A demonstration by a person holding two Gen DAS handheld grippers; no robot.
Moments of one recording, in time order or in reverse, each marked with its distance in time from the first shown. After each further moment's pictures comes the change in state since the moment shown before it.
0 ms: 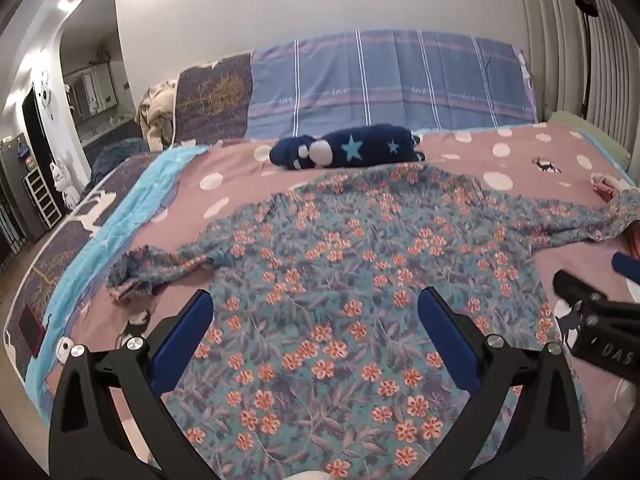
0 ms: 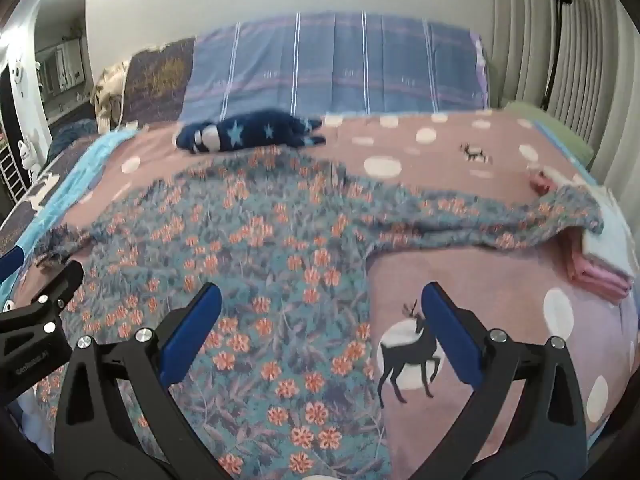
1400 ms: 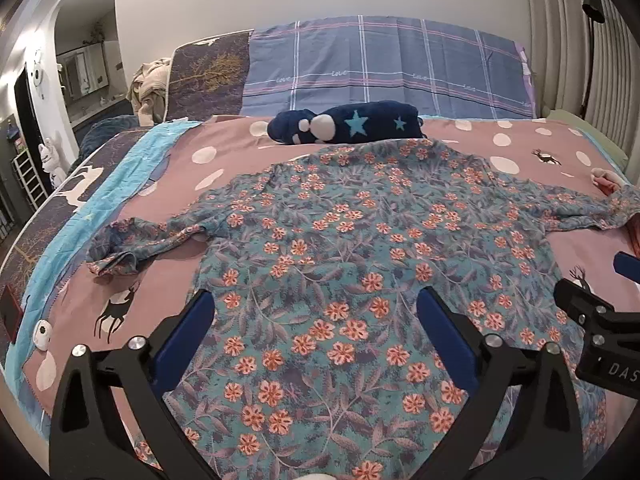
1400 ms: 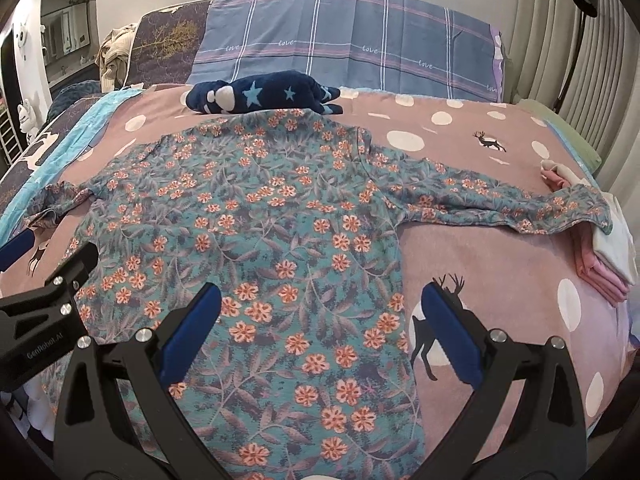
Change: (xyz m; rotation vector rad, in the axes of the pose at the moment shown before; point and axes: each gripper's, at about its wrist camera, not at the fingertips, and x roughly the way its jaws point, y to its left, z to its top) left arm 0.033 0.026 -0.025 -0.029 0.038 -0.061; right arm 0.012 0.039 -0.017 -0.076 0.048 -0.031
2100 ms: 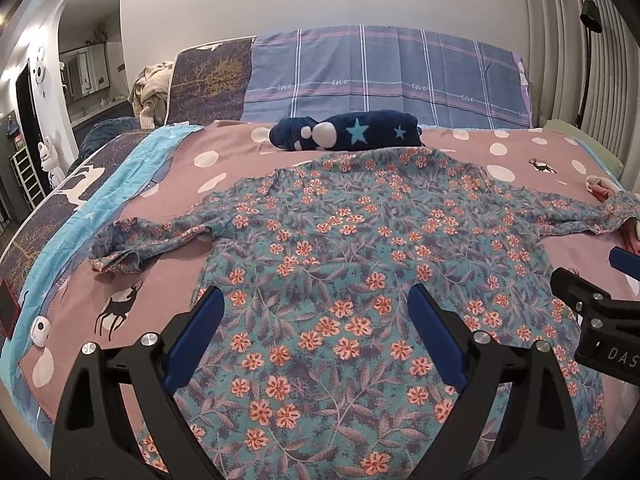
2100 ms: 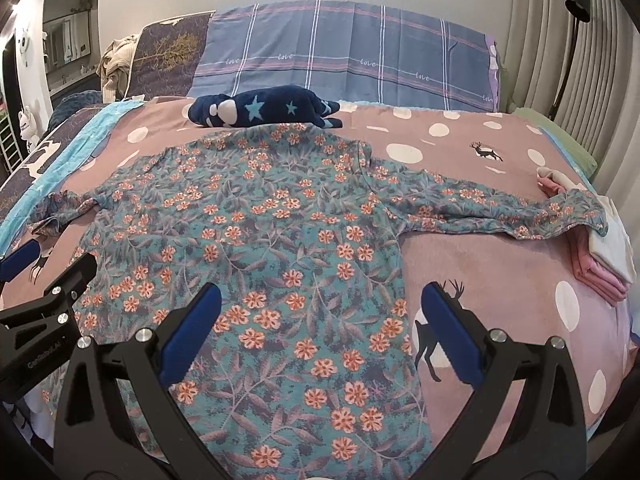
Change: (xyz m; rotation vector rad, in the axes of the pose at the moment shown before) left arm -0.010 0.010 -0.008 -0.018 -0.039 -0.009; right arm -0.010 0.006 -0.002 0.009 -0.057 -0.006
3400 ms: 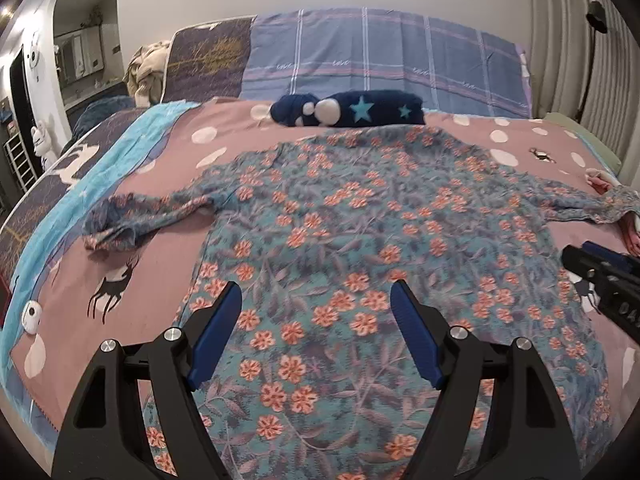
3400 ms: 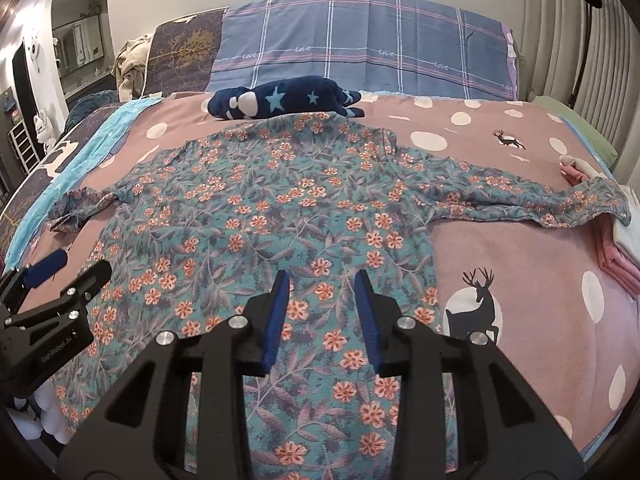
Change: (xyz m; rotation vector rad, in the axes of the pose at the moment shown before) left arm 0.017 0.021 -0.015 -0.024 0.083 -0.028; right arm 0.007 0.005 -0.007 0.022 0.034 0.089
